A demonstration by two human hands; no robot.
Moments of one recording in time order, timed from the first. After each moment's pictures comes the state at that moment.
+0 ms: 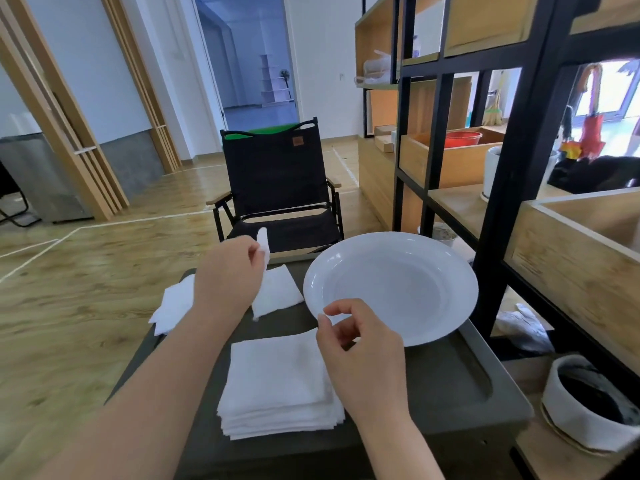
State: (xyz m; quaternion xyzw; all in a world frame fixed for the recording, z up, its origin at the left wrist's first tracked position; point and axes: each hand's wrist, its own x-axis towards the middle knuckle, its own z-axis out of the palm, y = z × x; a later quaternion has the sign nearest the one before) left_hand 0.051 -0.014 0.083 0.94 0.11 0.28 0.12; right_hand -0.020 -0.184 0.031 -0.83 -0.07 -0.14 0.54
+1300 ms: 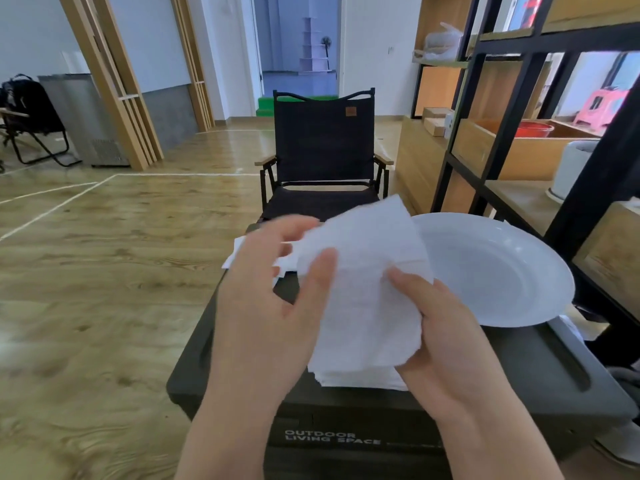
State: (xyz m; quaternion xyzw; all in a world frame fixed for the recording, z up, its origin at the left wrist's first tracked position) left_hand -0.098 0.004 0.085 0.83 0.03 0.38 0.41; right_hand -0.065 -0.137 0.085 -0.48 -0.02 0.16 0.86
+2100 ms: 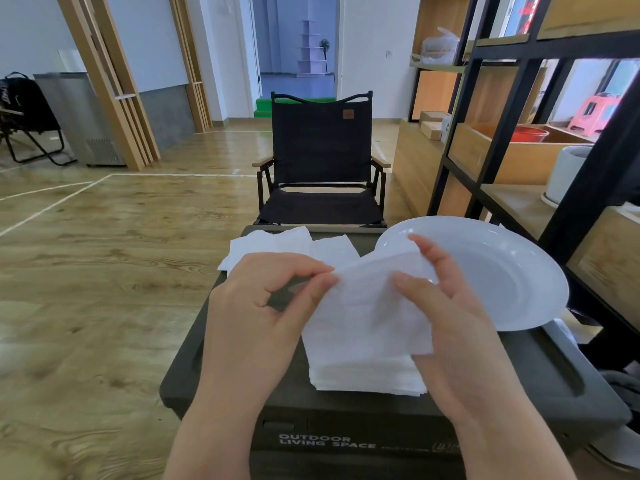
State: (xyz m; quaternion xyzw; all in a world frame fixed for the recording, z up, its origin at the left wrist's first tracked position) left_hand -0.090 0.018 0.071 0.82 -0.03 0.39 0.42; right_hand -0.060 -0.148 0.085 -0.61 -0.06 0.07 0.78
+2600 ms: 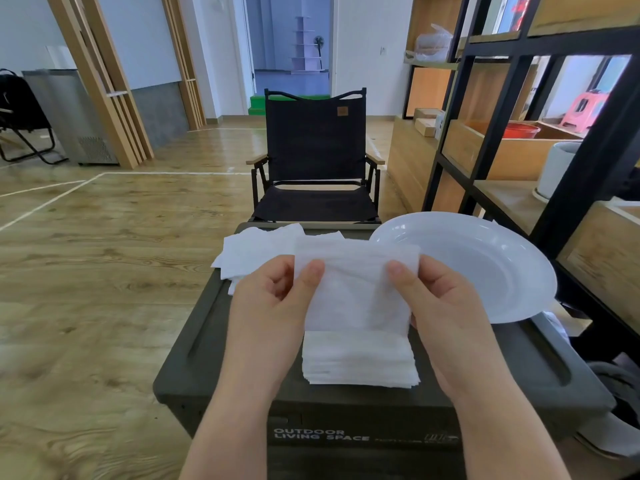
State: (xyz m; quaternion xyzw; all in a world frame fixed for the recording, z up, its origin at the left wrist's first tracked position) left_hand -0.080 -0.001 0.065 0.73 0.09 0.21 0.64; right_hand -0.042 -0.157 0.066 -0.73 -0.10 0.00 0.68
